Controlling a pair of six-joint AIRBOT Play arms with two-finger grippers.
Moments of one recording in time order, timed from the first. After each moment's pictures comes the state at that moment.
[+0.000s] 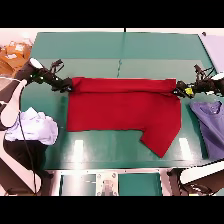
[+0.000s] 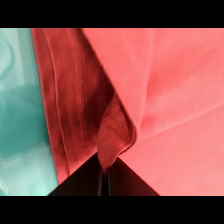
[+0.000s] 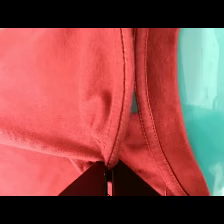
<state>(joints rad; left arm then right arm) 0.06 -1.92 1.64 0.99 -1.25 -1.30 -0.42 -1.73 1.36 -0.98 1.10 1.24</state>
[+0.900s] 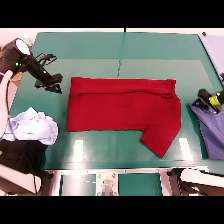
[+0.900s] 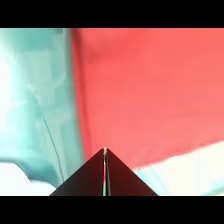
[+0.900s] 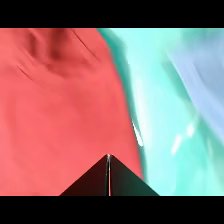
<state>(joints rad) 0.02 -1.67 1.65 1.23 -1.61 -1.52 -0.61 -1.34 1.12 -1.23 1.31 1.48</state>
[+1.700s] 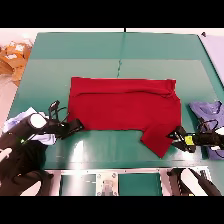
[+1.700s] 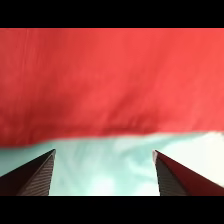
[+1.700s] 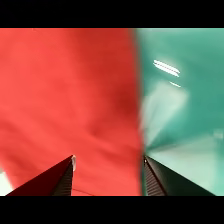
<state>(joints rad) -0.22 -1.01 0.46 0.93 -0.77 -1.72 -0.60 -0.91 0.35 -1.09 1.17 1.60</state>
